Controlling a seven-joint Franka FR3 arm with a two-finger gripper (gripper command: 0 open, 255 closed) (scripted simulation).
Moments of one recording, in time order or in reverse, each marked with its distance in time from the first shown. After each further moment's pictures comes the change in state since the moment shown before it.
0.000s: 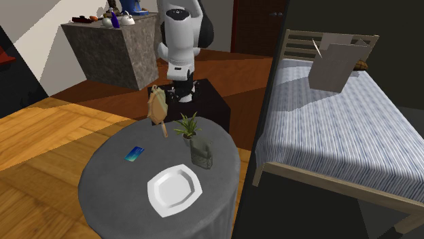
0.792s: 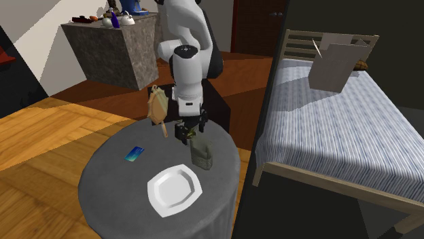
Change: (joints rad) arm -0.005 0.363 0.019 0.216 0.124 0.193 -0.190
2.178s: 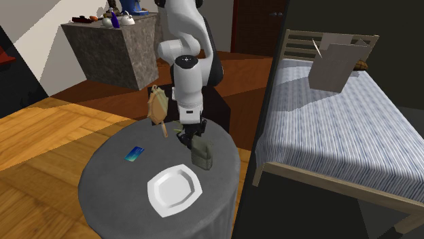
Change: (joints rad) arm -0.007 0.056 0.006 -0.003 0.017 0.061 -0.013
